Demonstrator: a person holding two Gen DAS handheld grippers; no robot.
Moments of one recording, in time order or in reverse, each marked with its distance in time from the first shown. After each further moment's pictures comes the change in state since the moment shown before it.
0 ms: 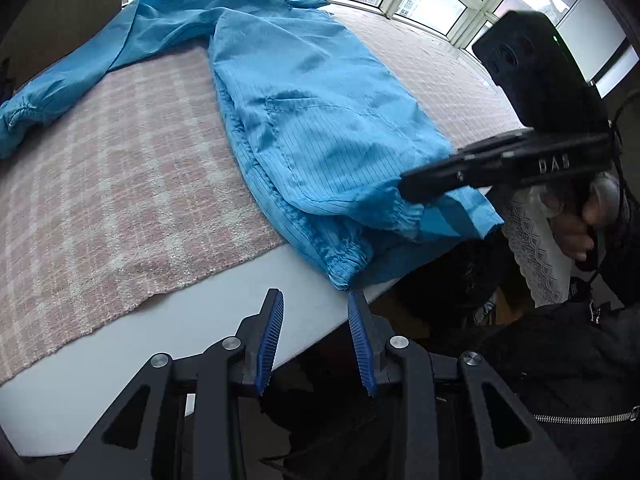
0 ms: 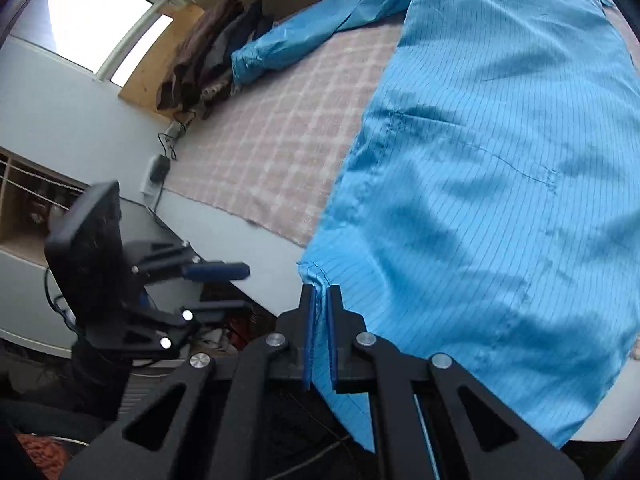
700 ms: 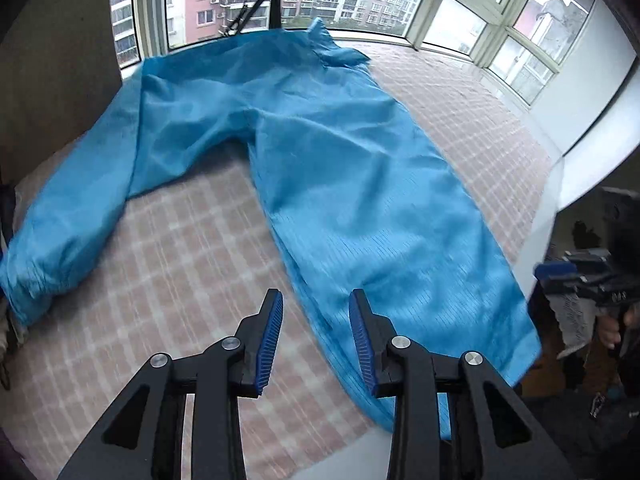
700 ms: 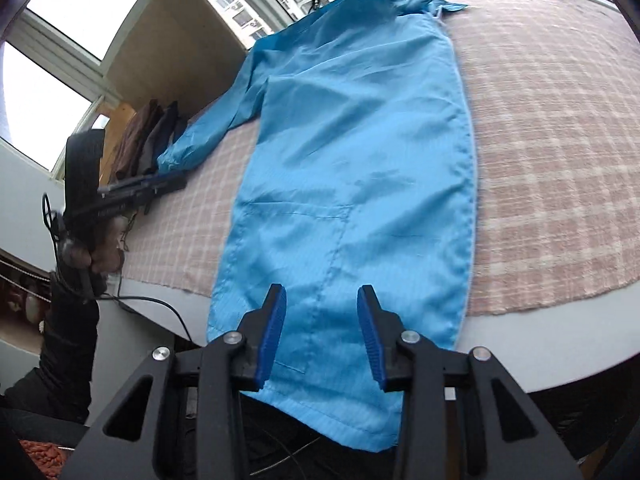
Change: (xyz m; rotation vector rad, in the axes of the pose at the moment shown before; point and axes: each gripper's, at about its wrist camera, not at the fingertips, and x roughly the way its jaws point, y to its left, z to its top) left arm 0.006 0.058 0.195 0.039 -0.055 0.148; right arm -0.112 -0.086 -0.032 0.235 -0.253 -0.219
